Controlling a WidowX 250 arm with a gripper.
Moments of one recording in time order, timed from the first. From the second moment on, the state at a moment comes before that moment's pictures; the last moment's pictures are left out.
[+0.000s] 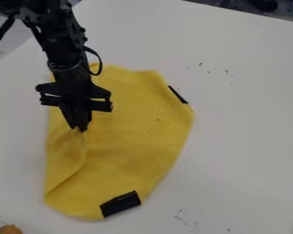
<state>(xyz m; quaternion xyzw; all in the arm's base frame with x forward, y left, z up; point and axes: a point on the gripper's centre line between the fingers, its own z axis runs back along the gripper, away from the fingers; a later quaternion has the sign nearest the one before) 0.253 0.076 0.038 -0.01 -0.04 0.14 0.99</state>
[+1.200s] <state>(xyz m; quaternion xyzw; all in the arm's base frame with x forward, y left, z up) 0.311 -0.009 0.019 -0.04 -0.04 0.05 1.00</state>
